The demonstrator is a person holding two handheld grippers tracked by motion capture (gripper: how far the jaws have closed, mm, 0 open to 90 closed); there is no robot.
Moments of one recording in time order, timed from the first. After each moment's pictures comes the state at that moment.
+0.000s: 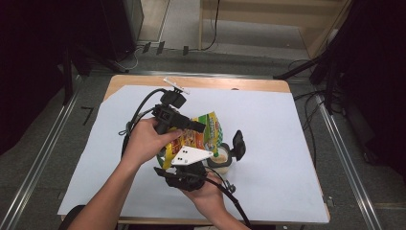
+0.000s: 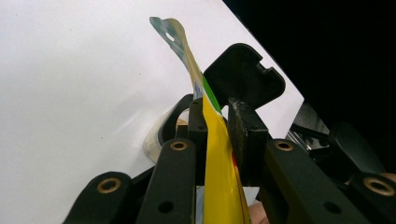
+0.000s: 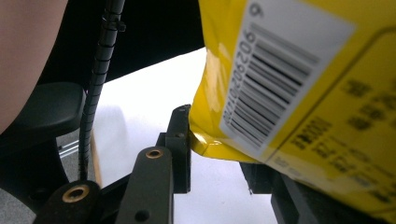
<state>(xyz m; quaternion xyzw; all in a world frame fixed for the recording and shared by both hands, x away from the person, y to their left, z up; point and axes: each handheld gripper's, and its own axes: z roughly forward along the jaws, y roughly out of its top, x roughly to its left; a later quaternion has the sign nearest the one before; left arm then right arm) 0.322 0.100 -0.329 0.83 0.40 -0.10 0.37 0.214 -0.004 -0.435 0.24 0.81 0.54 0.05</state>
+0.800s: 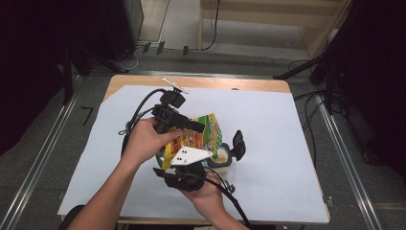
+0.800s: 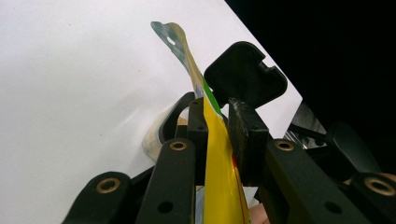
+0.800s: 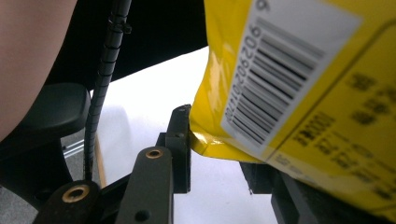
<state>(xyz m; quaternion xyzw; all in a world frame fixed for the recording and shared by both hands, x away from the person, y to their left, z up) 0.325 0.102 -0.332 0.83 0.40 -0.11 0.37 0.214 -0.003 -0.435 0.24 0.81 0.54 0.04</state>
